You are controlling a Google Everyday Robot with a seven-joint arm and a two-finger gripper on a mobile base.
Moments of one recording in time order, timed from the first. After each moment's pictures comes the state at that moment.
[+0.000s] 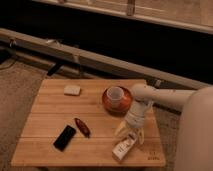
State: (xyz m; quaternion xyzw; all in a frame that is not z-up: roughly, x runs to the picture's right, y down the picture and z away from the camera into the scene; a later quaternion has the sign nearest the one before) arm 0.119 0.274 0.744 -0.51 0.35 0.61 0.49
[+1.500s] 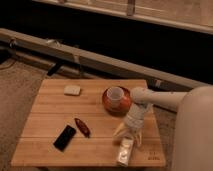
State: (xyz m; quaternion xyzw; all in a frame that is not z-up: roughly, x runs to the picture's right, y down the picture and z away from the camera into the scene) arm 0.109 0.282 0.759 -0.49 0.36 0.65 0.46
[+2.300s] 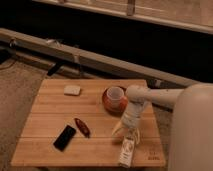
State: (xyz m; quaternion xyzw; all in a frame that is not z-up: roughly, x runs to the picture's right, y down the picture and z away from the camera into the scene) arm 0.103 0.277 0.759 -0.48 0.37 0.63 0.49
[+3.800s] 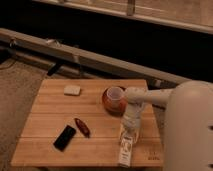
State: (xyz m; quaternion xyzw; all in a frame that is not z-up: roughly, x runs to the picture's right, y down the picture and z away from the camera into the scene) arm 0.120 0.284 0.772 -0.46 0.39 0.62 0.51
